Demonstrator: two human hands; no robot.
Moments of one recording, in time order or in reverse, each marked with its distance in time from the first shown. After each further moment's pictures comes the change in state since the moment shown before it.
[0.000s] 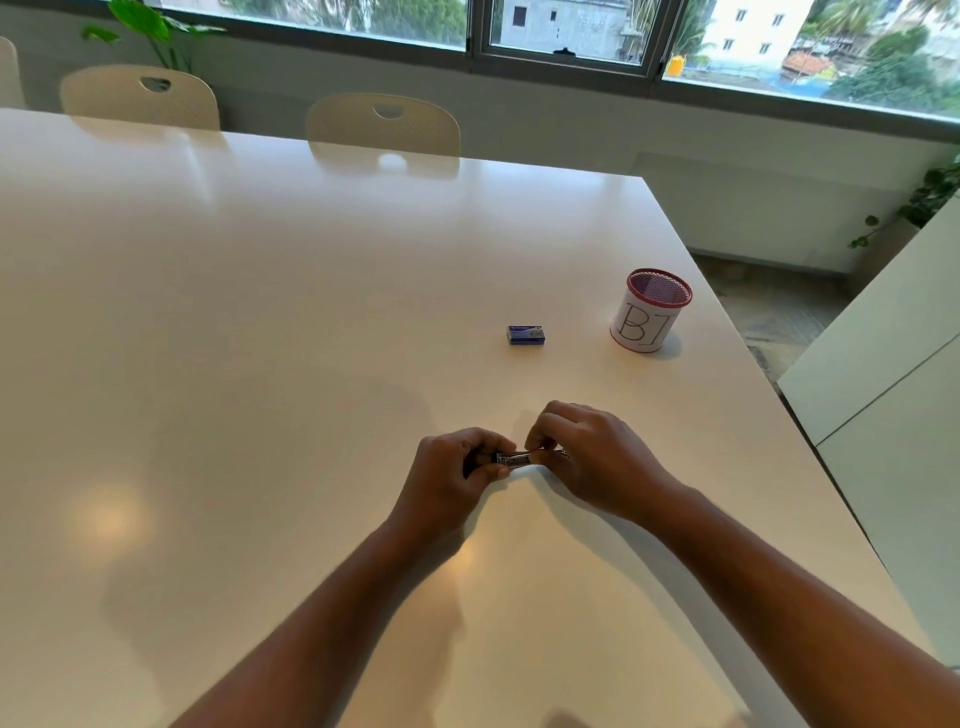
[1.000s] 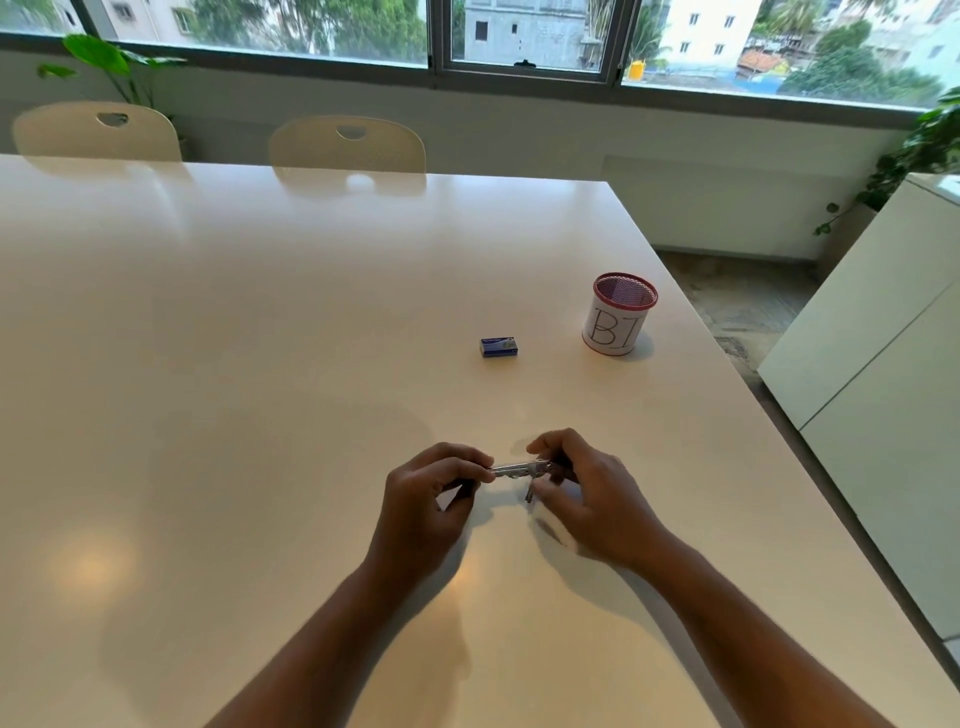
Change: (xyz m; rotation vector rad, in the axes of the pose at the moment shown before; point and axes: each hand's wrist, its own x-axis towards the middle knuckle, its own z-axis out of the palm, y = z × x) left_hand -0.008 0.009 -0.003 0.204 0.125 0.434; right_hand -0.042 -0.010 0.010 0.408 0.083 0.415
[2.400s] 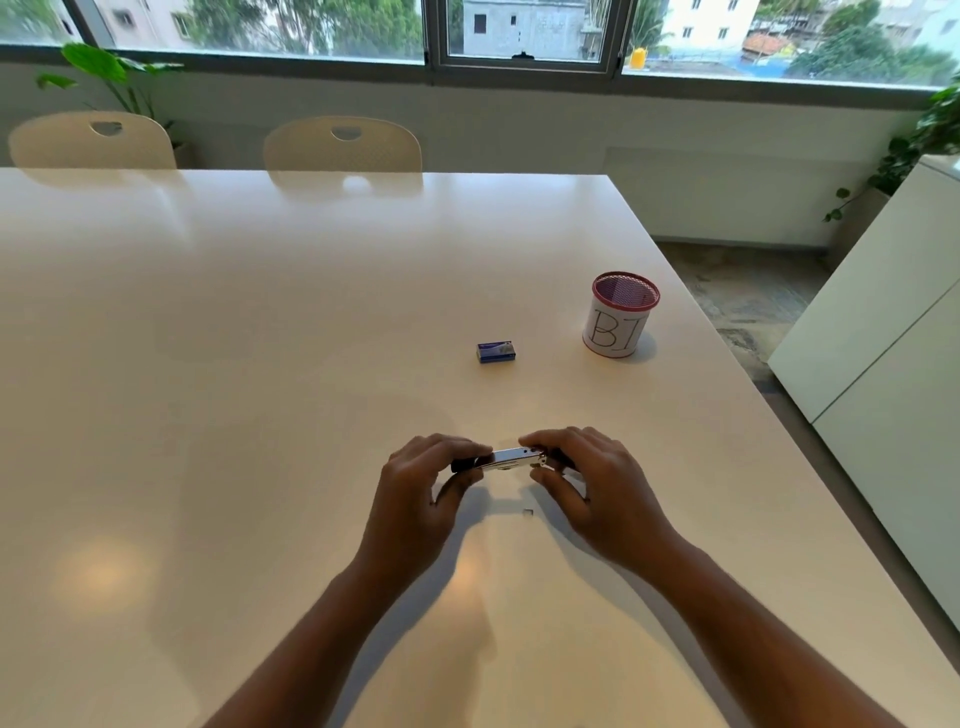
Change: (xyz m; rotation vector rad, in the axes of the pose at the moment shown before) left_hand 0.021 0.004 -0.004 0.181 -0.090 -0.050; right_hand 0.014 0.007 -0.003 -0.109 0.176 -0.174
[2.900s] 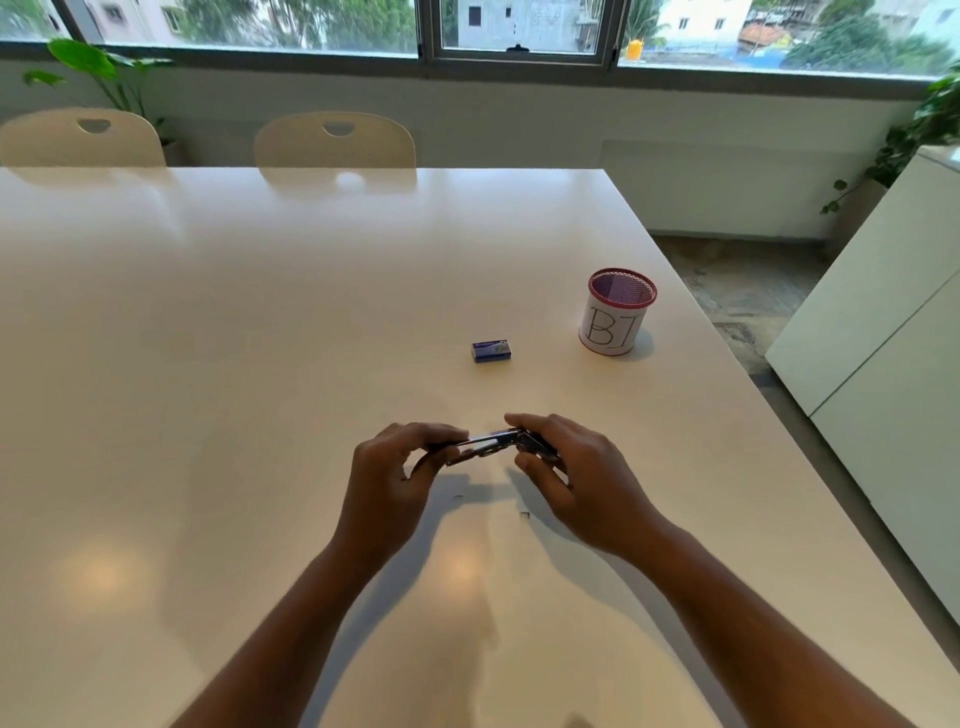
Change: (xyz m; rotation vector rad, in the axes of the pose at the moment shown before) left_hand 0.020 -0.009 -0.014 -0.033 0.030 -0.071; right_hand 0.020 -0.013 -0.005 0.074 -0.079 0.032
